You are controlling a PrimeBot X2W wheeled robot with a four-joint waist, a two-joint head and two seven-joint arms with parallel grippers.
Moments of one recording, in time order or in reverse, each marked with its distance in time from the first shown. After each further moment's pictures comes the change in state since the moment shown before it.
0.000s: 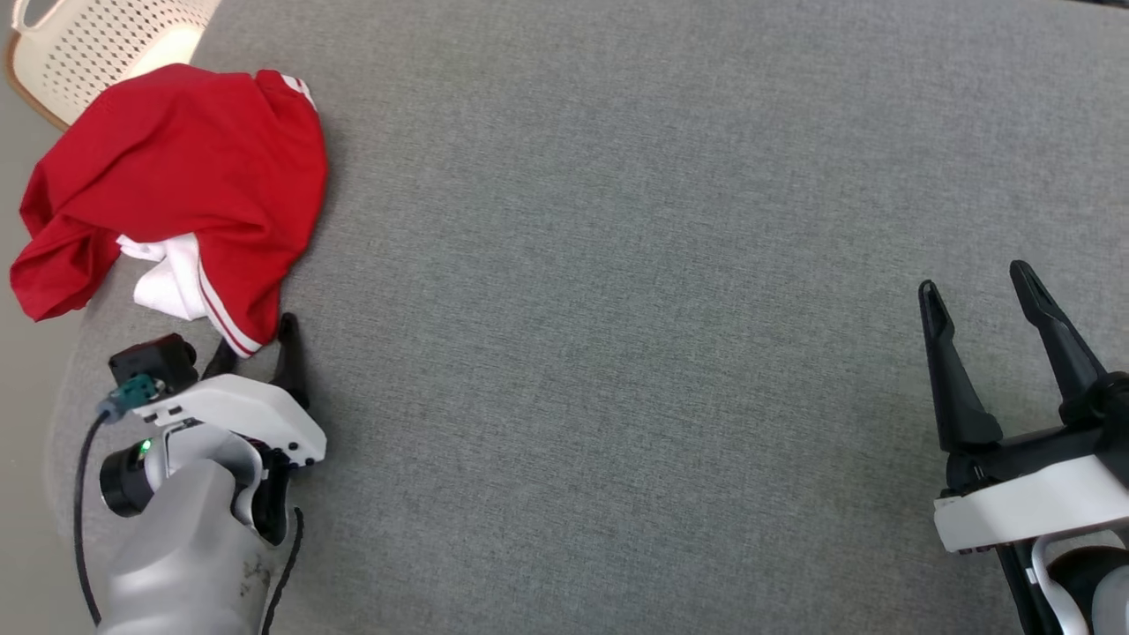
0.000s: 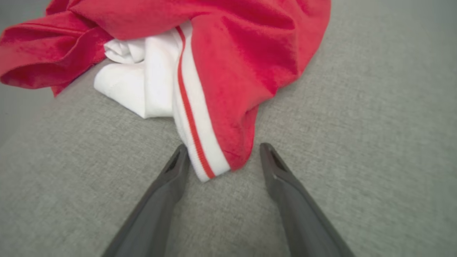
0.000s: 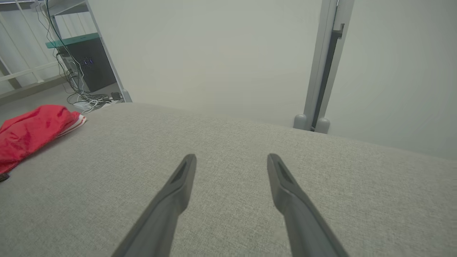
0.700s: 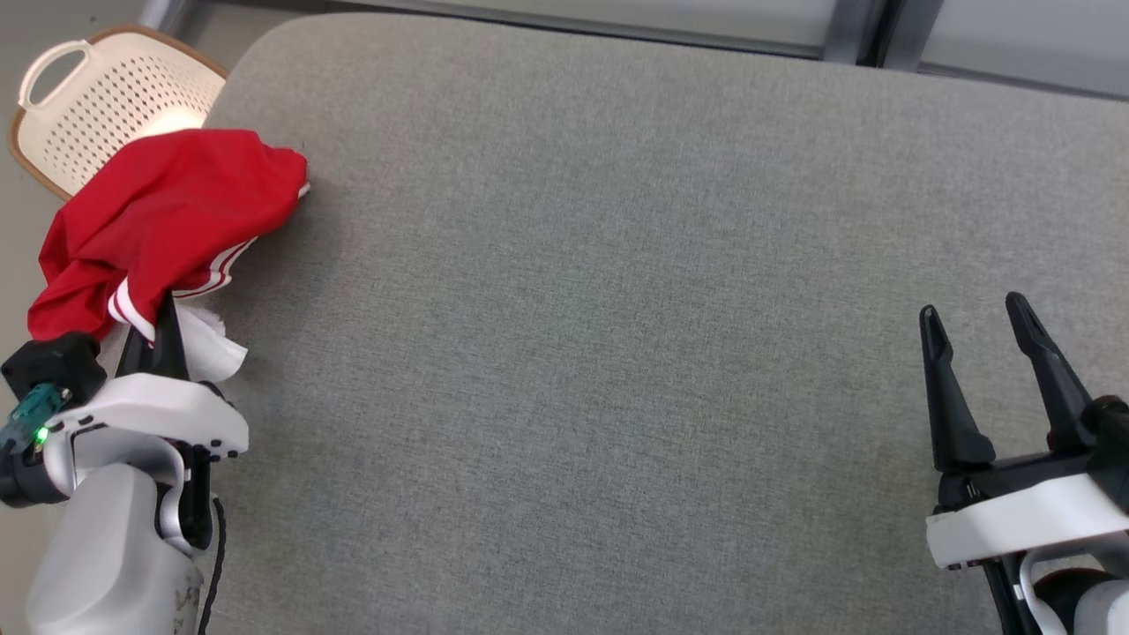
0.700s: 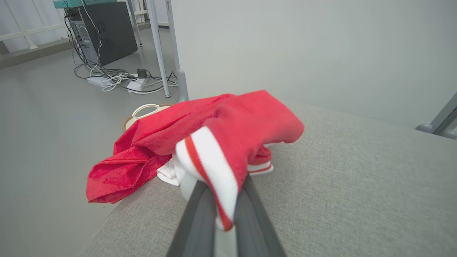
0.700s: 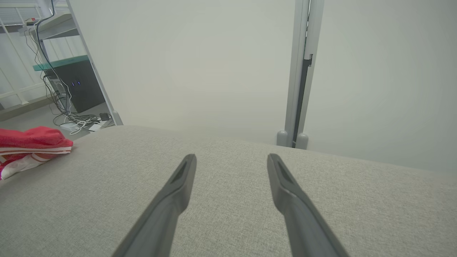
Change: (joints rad) left arm 0.108 0.087 0.147 -0.290 0.123 0.026 -0.010; right arm 0.016 0.040 -0.029 0.070 0.022 0.000 -0.054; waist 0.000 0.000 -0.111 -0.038
